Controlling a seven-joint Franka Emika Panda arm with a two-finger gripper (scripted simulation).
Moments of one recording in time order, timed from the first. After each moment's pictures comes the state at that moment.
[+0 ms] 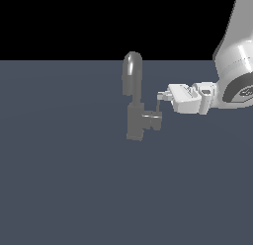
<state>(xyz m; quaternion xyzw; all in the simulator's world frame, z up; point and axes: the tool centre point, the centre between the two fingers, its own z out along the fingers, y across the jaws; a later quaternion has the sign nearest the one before) 0.048 -0.121 0.168 -0.49 0.54 0.43 0.54</state>
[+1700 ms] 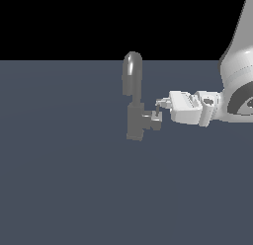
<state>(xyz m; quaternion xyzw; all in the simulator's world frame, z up) 0.008 -0.108 0.158 -0.44 0.55 0.43 0.56</state>
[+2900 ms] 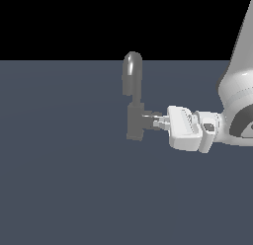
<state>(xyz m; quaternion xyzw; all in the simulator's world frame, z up) -0.040 -0.096 0.111 -0.45 0.54 0.43 0.57</state>
